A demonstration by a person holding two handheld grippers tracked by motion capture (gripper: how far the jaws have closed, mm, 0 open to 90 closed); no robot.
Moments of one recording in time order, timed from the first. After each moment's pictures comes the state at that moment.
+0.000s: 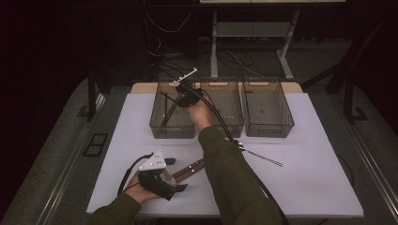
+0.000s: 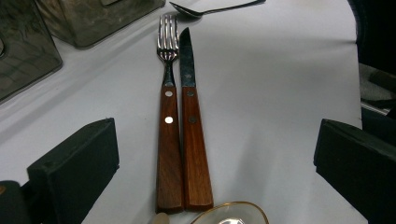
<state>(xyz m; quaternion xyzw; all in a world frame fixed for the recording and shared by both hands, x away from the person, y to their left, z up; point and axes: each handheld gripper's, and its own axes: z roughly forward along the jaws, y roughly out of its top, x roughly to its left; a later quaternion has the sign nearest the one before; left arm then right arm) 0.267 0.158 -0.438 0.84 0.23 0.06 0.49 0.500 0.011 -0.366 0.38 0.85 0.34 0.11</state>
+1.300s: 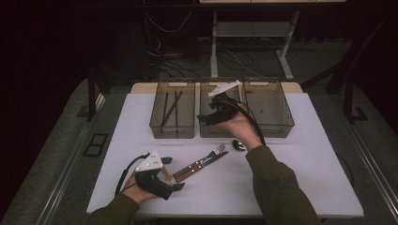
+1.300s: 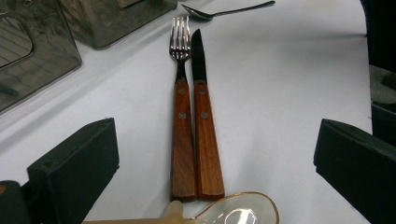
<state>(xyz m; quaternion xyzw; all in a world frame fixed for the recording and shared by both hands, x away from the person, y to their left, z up) 0.265 0.165 -0.437 0.84 0.24 0.07 0.49 0.422 -0.104 -0.348 0.31 0.85 0.41 0.12</state>
